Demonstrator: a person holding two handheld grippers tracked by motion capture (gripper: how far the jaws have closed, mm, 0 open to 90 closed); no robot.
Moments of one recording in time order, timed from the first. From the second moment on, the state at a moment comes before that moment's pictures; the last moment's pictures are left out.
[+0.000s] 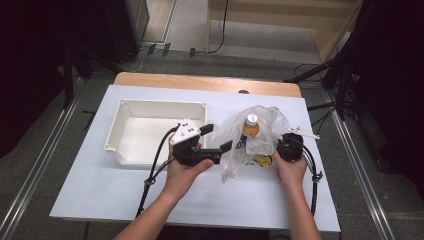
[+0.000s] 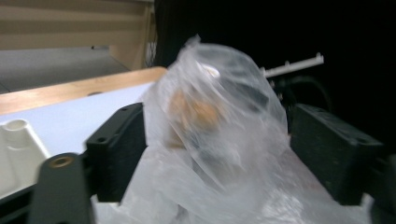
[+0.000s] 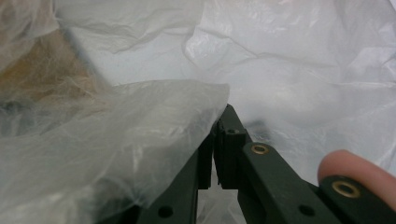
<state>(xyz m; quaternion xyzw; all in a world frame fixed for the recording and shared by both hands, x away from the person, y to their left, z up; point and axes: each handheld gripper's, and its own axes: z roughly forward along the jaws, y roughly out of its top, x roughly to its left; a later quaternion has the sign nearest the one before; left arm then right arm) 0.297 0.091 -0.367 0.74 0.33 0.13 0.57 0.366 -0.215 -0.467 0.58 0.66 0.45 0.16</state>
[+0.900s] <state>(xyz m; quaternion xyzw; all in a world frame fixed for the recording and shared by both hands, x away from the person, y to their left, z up) 0.330 0.065 -0.419 0.78 0.40 0.18 0.45 0.332 -0.218 -0.431 0.50 0.68 0.50 0.22</state>
